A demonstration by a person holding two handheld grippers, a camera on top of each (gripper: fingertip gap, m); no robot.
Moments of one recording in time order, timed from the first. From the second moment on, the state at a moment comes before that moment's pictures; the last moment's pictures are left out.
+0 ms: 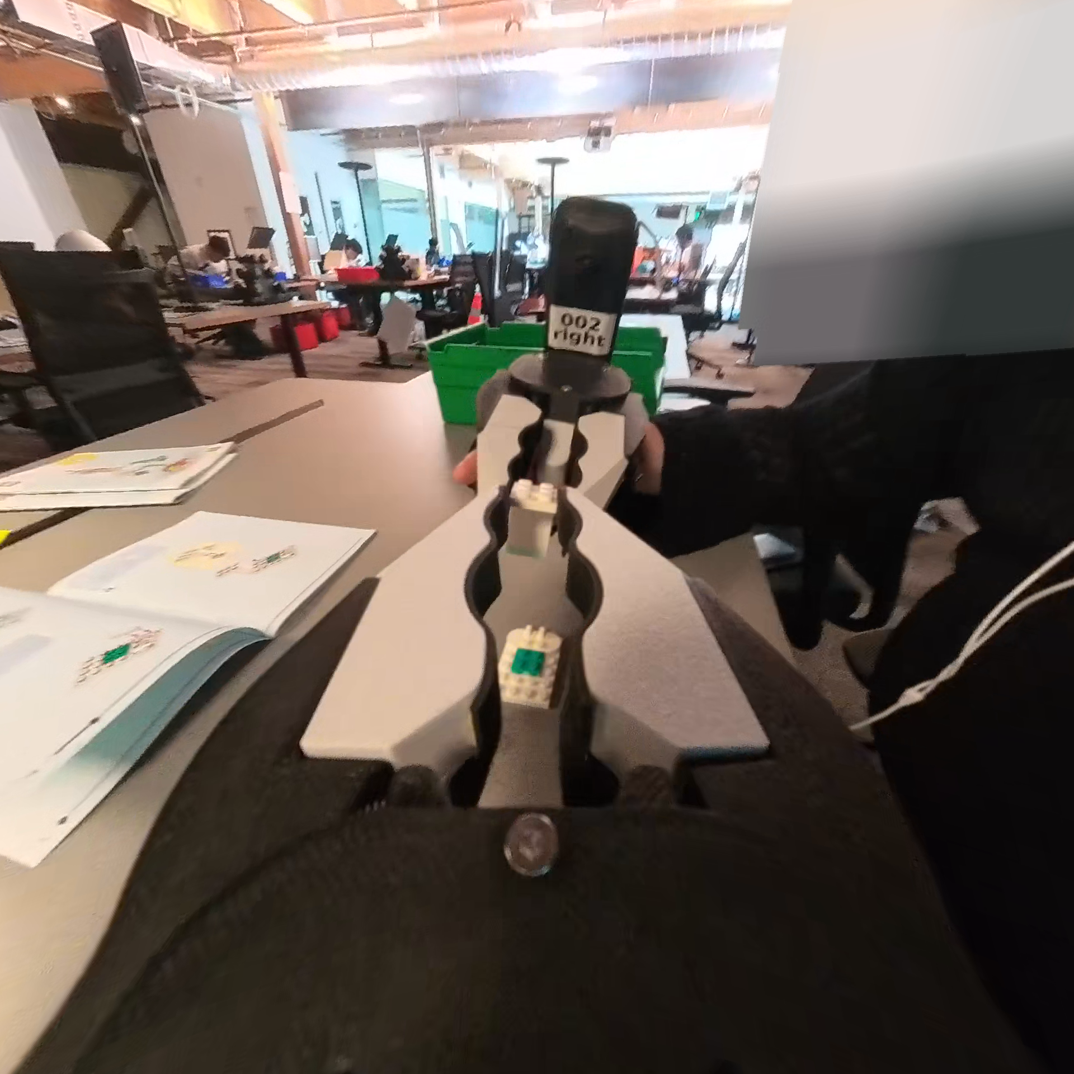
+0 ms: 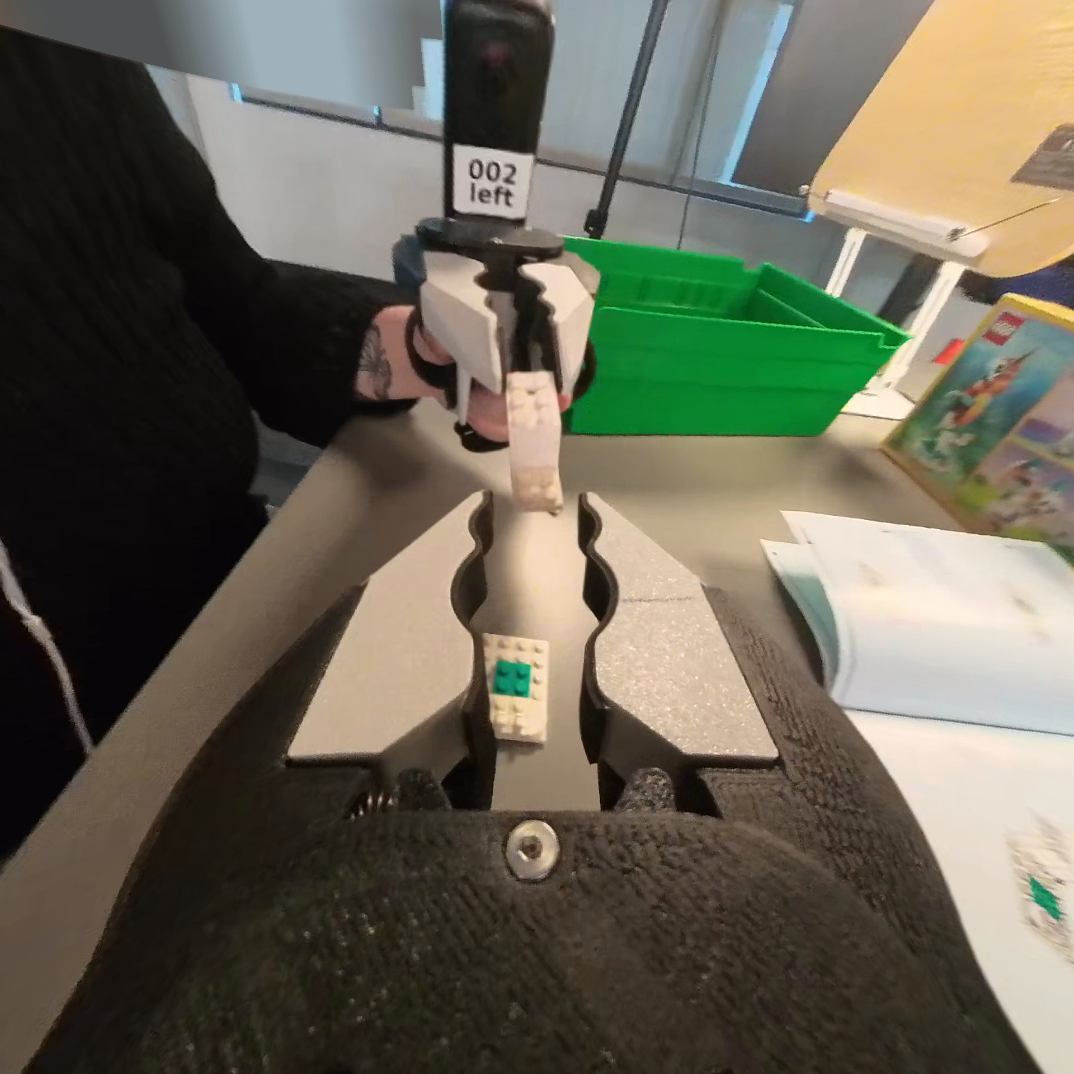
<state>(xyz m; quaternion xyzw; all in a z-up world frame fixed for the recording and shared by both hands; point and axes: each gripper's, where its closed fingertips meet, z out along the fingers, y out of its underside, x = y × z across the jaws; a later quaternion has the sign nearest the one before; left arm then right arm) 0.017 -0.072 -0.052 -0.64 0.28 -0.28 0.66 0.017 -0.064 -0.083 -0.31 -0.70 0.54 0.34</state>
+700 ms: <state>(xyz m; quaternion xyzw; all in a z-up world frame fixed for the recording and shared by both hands) 0.018 -0.064 -0.087 -0.69 0.29 -0.26 0.60 0.015 -0.065 -0.096 -0.33 -0.71 0.53 0.32</state>
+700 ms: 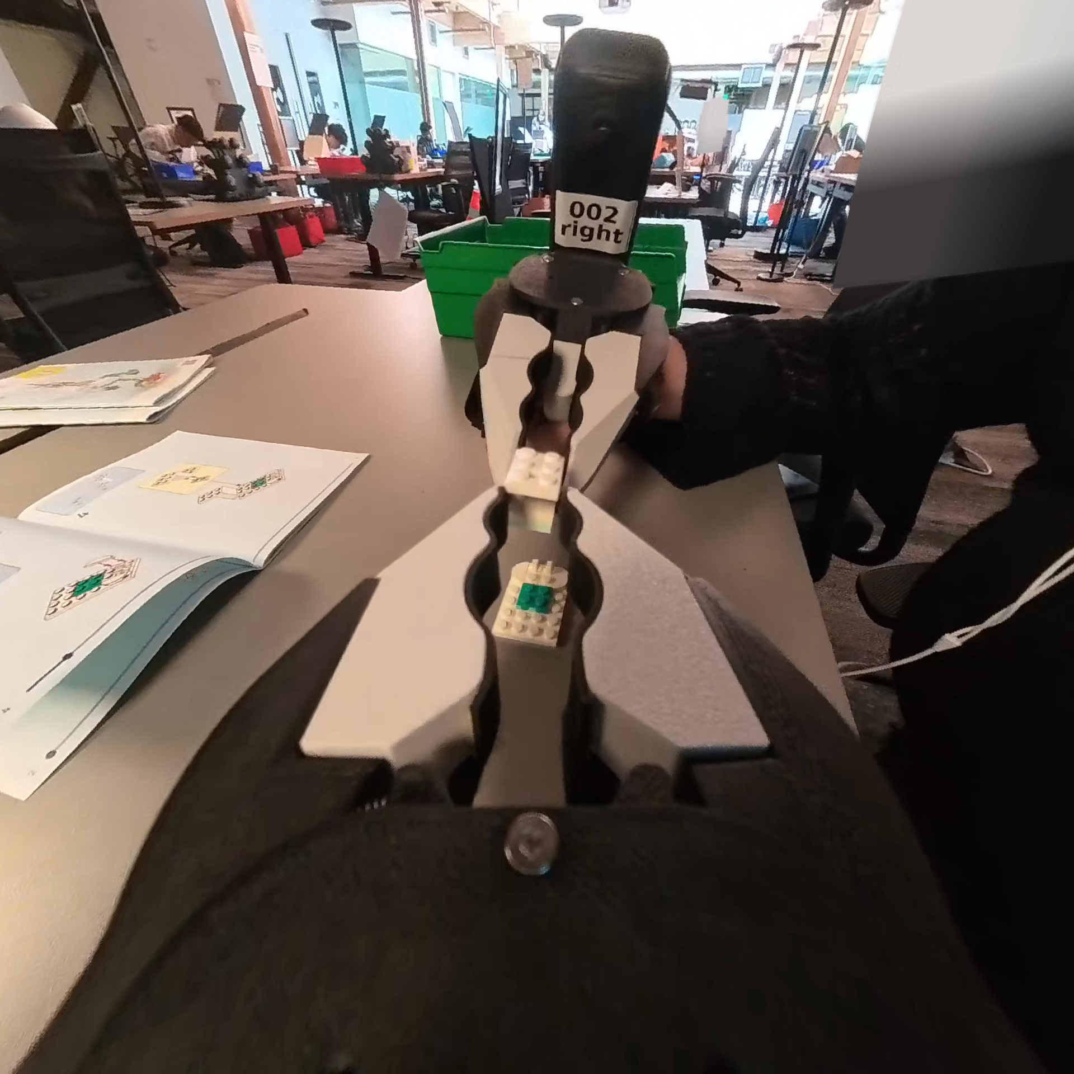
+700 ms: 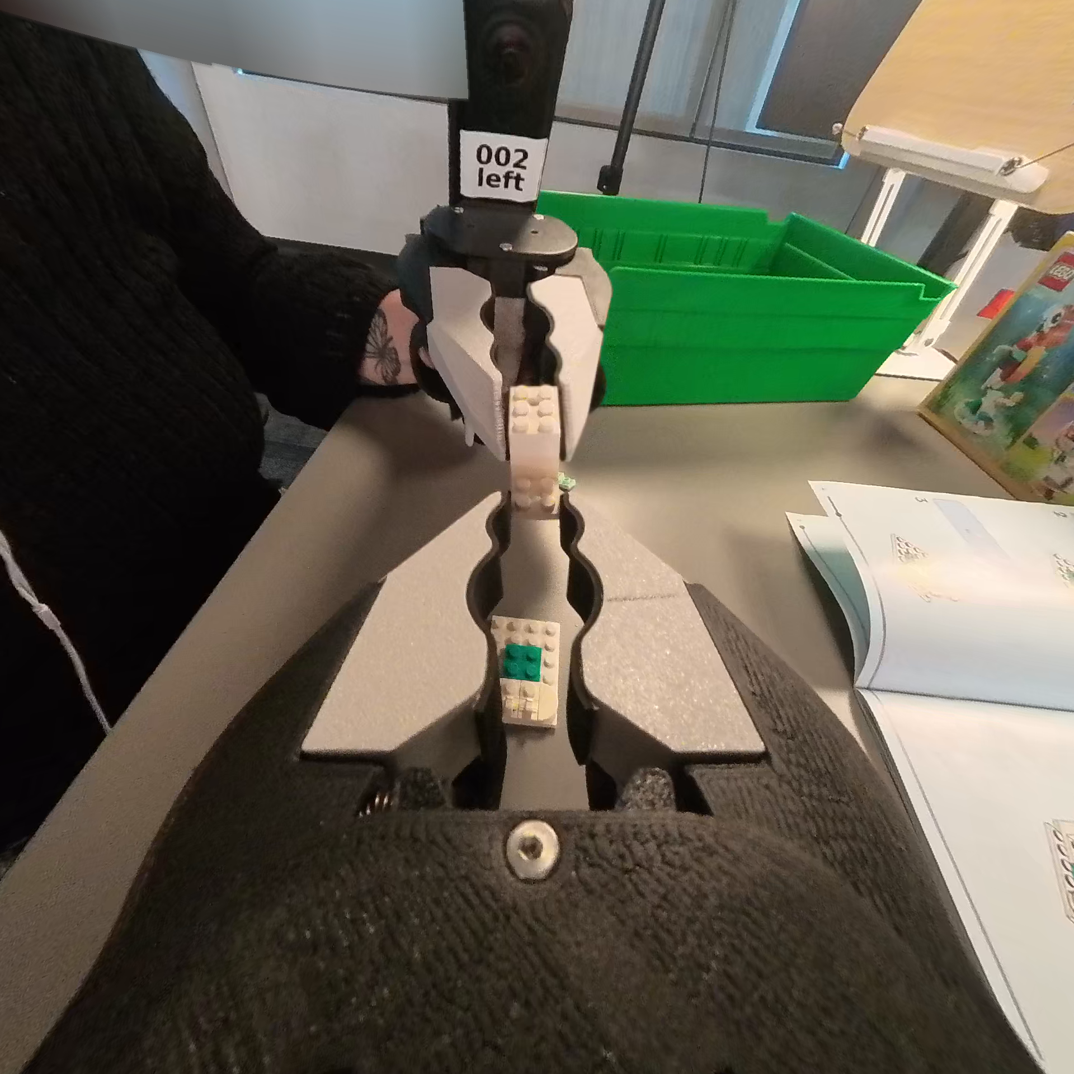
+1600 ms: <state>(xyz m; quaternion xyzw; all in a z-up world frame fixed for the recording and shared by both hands) 0.002 -0.057 -0.107 -0.74 0.23 -0.32 0.55 0.027 -0.055 -0.173 -0.39 -0.81 0.39 0.20</state>
